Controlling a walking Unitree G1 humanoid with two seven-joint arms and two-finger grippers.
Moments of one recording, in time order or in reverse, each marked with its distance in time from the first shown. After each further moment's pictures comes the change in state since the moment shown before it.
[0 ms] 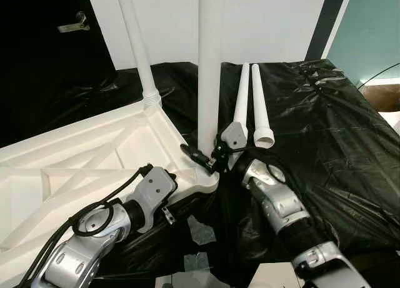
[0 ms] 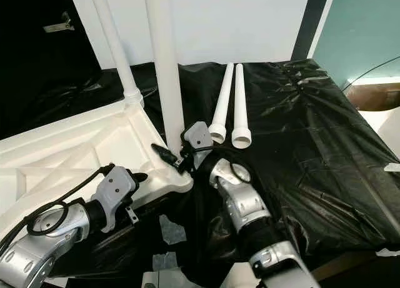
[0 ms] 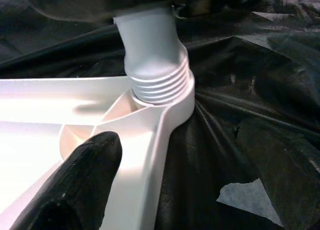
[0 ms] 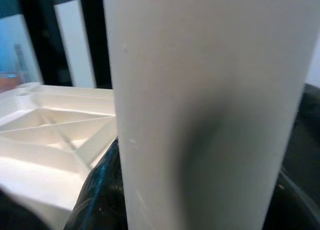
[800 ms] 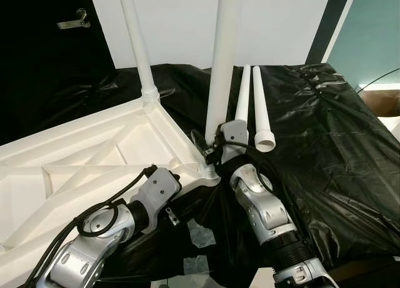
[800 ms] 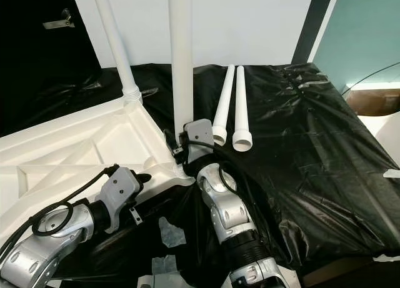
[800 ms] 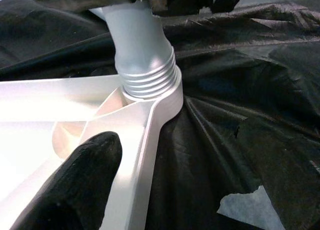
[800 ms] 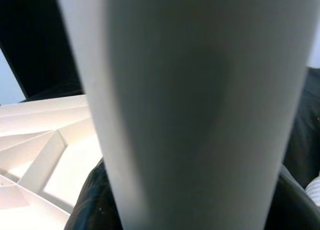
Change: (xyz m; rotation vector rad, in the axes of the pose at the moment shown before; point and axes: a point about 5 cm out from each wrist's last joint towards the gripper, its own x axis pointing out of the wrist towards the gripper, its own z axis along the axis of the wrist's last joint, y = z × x) left arm 0.004 -0.004 0.001 0.007 -0.004 -0.009; right arm 0.004 0.005 0.005 0.127 0.038 -0.295
